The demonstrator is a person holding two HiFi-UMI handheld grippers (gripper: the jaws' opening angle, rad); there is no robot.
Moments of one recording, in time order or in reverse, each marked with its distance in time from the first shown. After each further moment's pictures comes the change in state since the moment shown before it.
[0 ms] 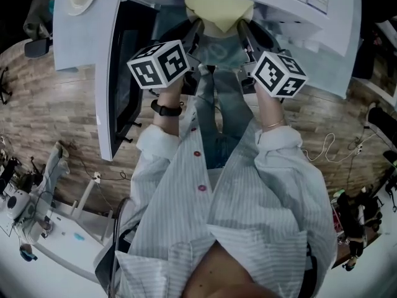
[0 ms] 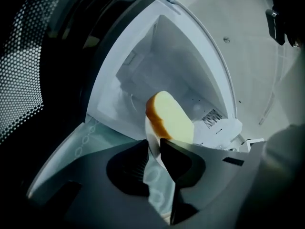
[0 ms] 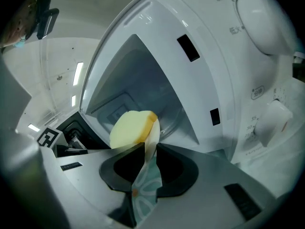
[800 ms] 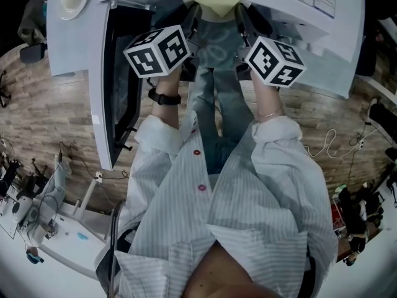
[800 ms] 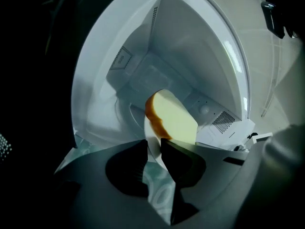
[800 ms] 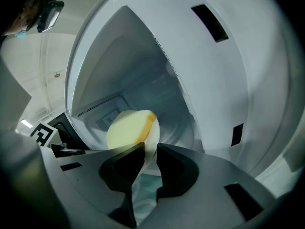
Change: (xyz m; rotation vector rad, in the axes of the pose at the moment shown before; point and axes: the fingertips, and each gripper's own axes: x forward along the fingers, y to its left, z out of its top) left arm 0.032 0.004 0.027 0.090 -0.041 0.025; right arm 0.027 -0.015 0.025 -0.044 -0.075 -0.059
